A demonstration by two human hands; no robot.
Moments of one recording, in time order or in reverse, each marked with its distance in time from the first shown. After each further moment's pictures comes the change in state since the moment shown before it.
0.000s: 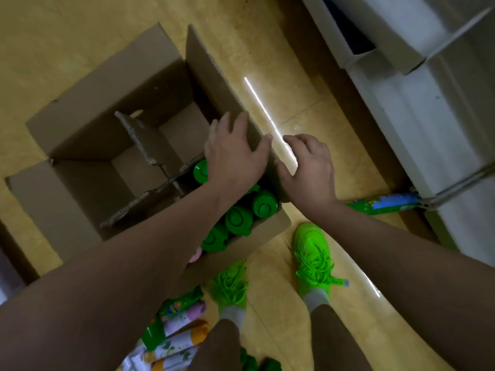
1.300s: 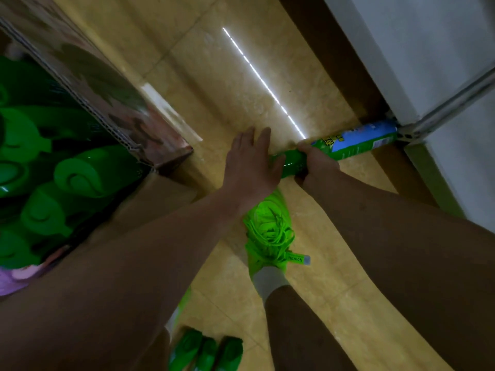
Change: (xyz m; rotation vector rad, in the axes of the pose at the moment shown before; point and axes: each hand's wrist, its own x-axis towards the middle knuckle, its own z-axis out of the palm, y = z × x) left_hand -0.034 0.036 0.336 0.168 -0.322 0.136; right_hand -0.048 0.315 0.102 1.091 0.090 1.569
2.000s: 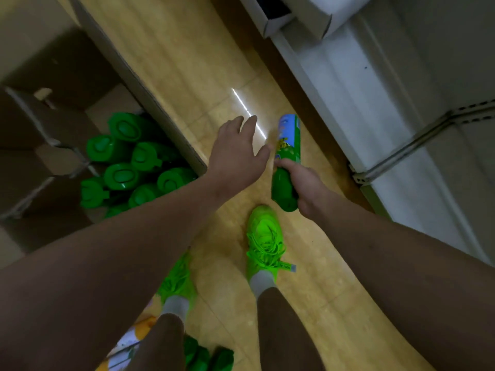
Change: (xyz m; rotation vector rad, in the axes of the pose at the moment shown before) left_hand -0.054 0.039 -0.182 -0.103 0.257 0.074; right_hand -0.193 -0.041 -0.011 -0.324 -0.336 -0.228
